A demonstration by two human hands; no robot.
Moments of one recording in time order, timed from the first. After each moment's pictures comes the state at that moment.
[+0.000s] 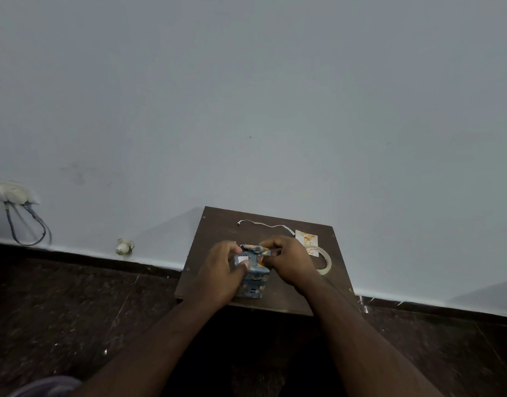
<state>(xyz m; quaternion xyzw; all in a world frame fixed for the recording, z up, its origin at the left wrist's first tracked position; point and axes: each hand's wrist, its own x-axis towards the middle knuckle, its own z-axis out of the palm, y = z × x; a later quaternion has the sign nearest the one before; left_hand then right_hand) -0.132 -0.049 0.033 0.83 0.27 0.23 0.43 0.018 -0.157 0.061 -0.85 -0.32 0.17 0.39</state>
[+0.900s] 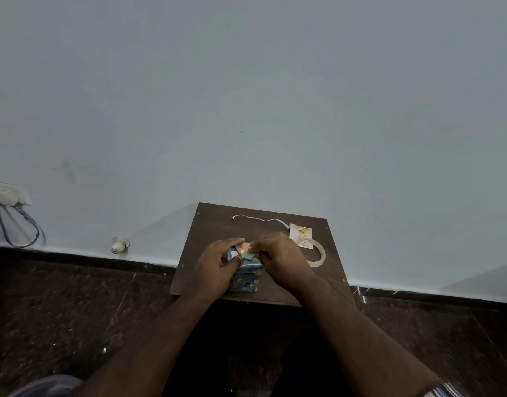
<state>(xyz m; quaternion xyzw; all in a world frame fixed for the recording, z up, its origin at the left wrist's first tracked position) -0.121 -0.043 0.015 0.80 0.24 0.24 0.49 0.009 -0.170 0.065 -0.79 -0.55 0.00 0.27</state>
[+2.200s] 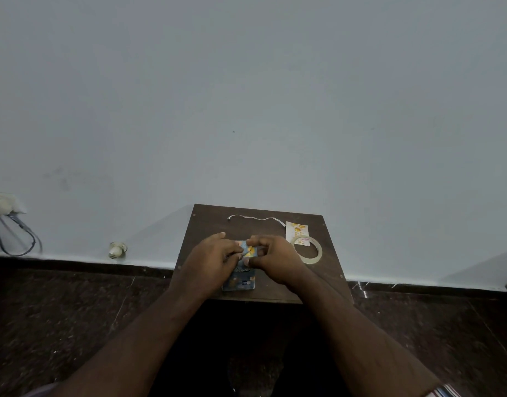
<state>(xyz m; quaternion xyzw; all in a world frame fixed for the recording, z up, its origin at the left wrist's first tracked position) -0.120 -0.036 0.040 0.91 0.17 0.23 0.29 0.011 -0.166 0.056 -0.83 -0.34 0.23 0.38</state>
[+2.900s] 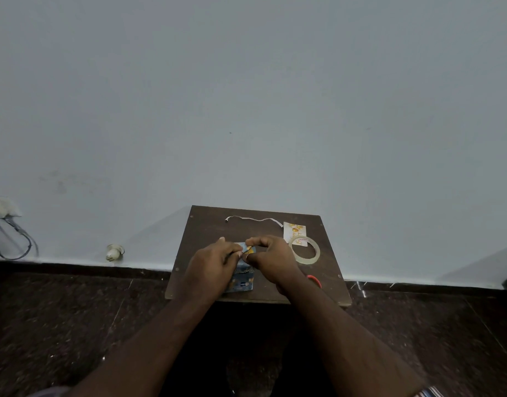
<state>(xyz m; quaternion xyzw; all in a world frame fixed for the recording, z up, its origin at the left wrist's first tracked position) -0.122 -0.054 0.041 0.88 0.21 0.26 0.33 0.005 -0.161 0.046 -0.82 -0.24 0.20 0.47</state>
